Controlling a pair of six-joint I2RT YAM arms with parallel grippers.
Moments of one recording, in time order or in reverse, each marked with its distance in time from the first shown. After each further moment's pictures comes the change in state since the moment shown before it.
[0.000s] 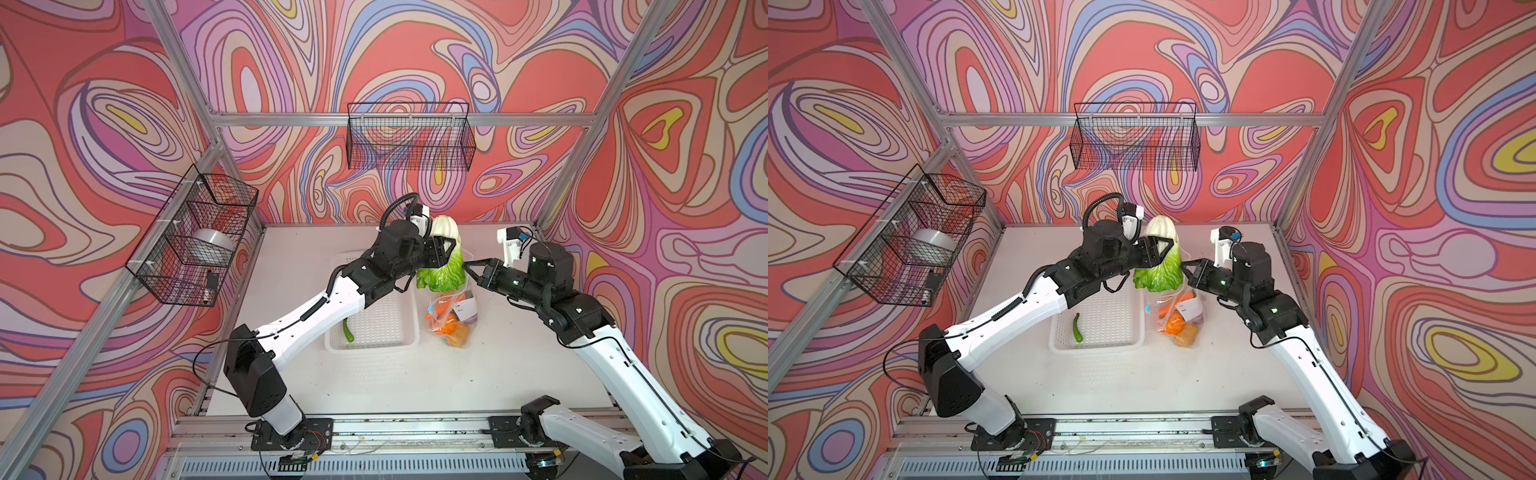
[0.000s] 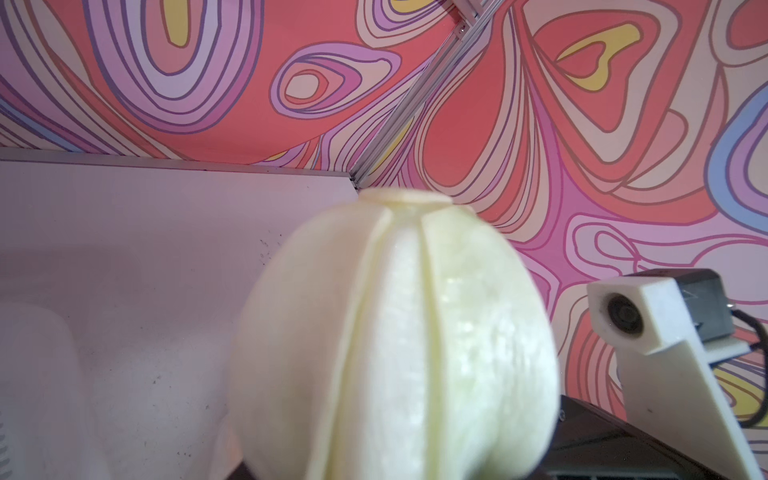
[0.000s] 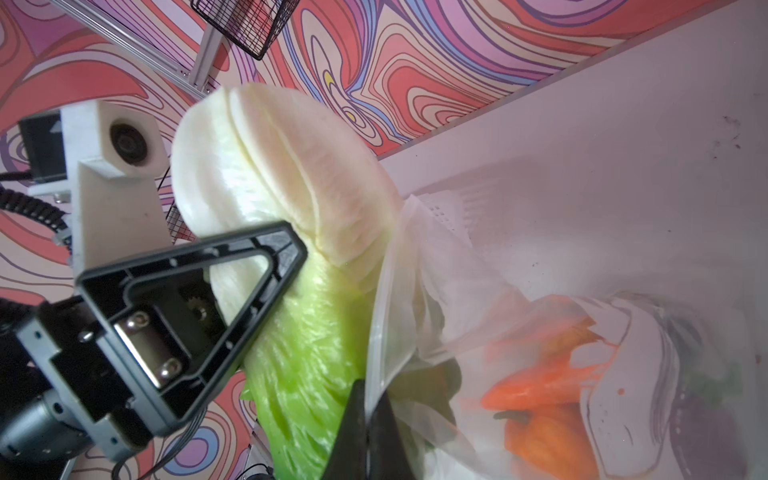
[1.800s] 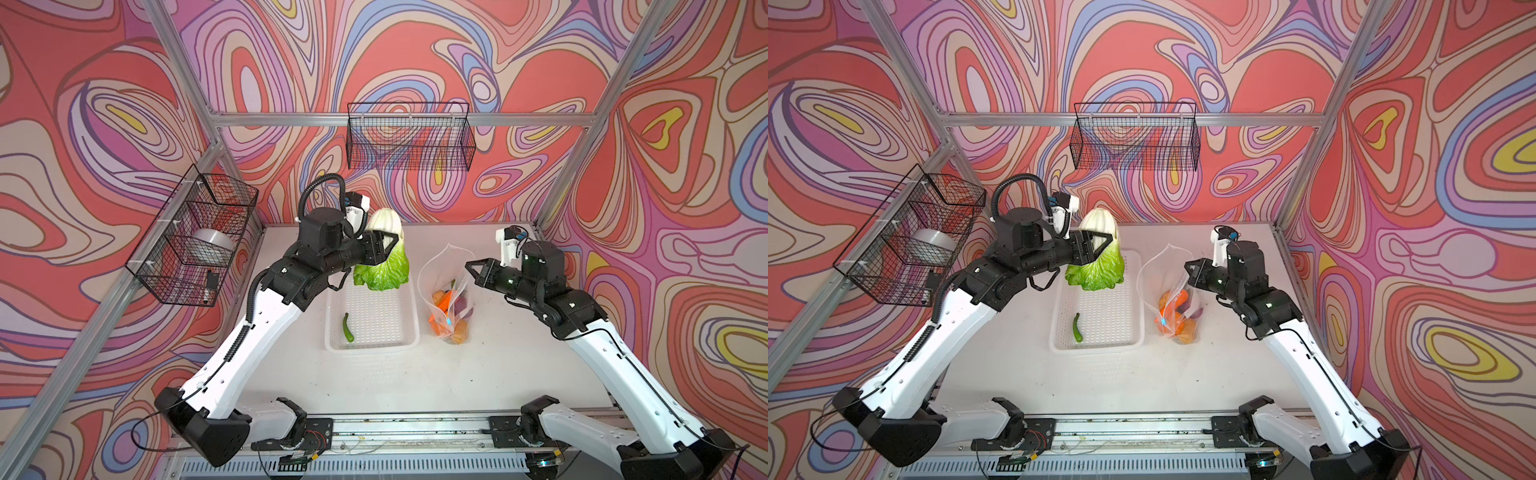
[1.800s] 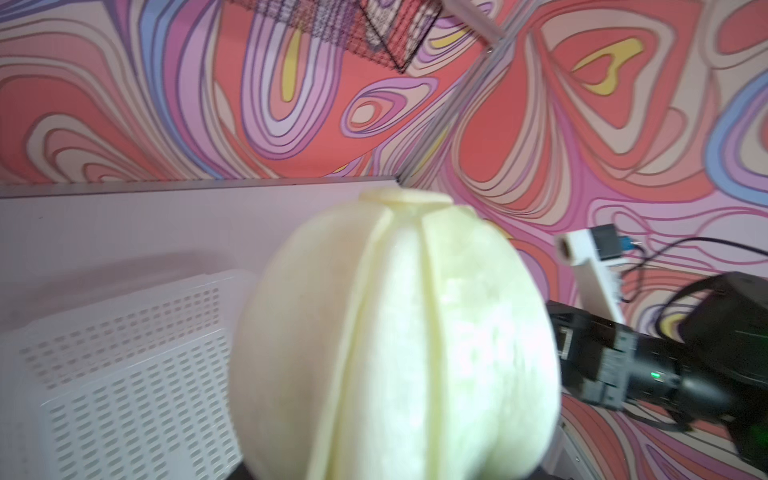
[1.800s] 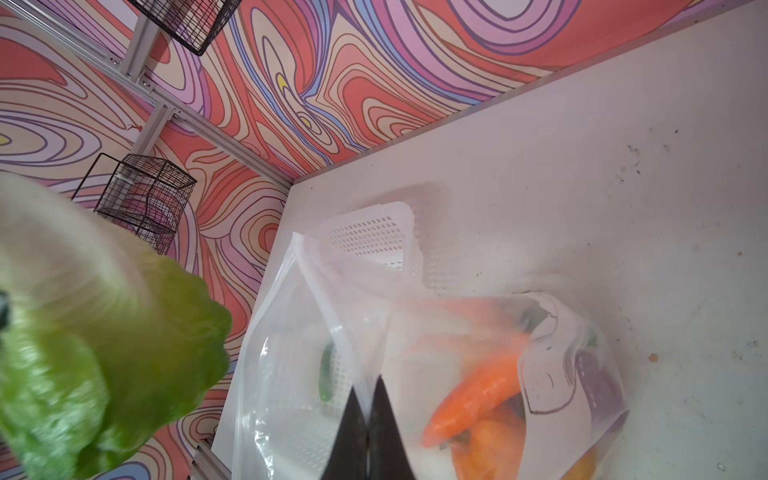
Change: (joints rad) left arm 0.266 -0.346 -0.031 -0.316 0.249 0.169; right arm 0.000 0.037 0.002 -0.039 0.125 -0.096
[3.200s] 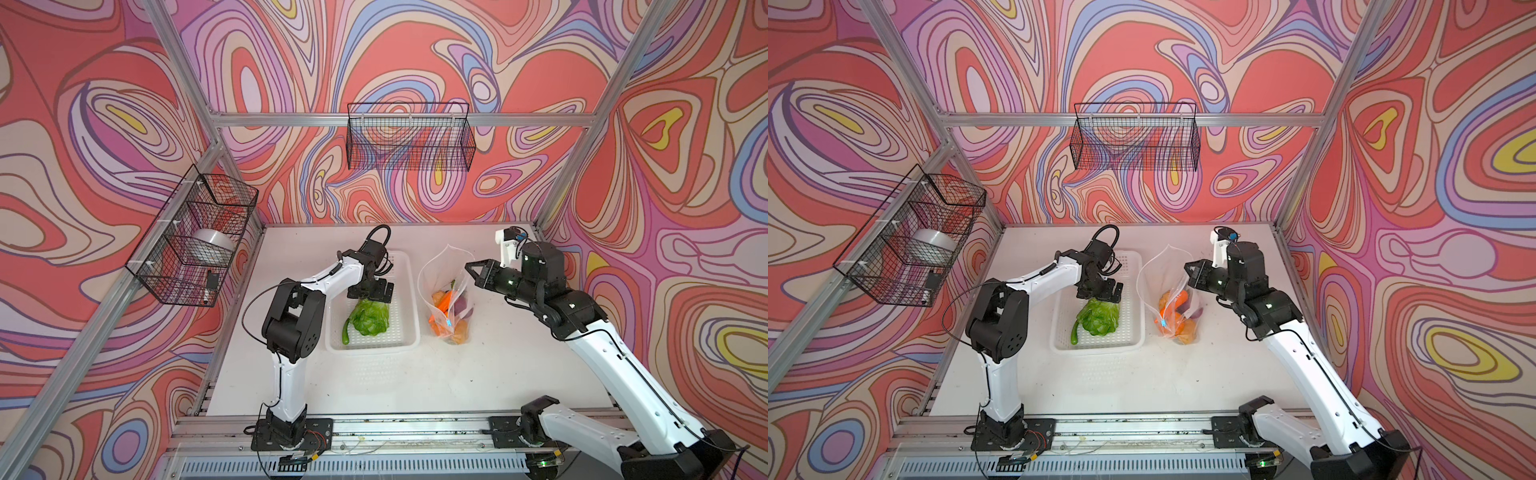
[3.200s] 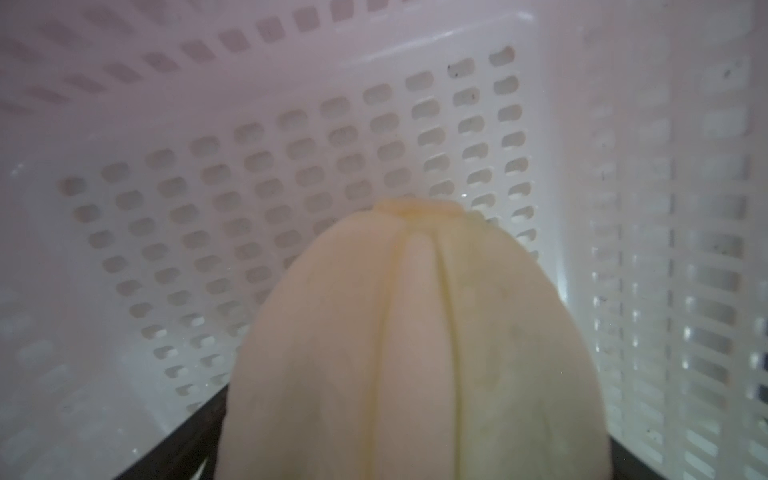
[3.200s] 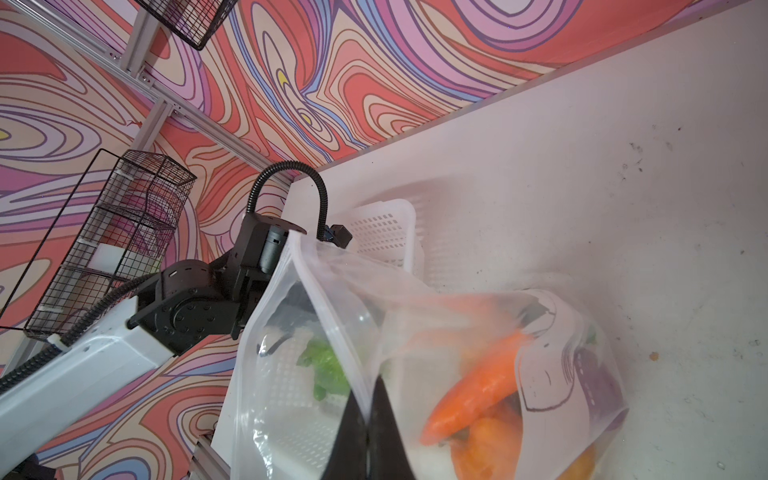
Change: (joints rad) left arm 0.090 0.734 -0.003 -0.335 -0.233 0.225; right arm 0.000 -0.005 -0.005 -0.002 -0.005 -0.008
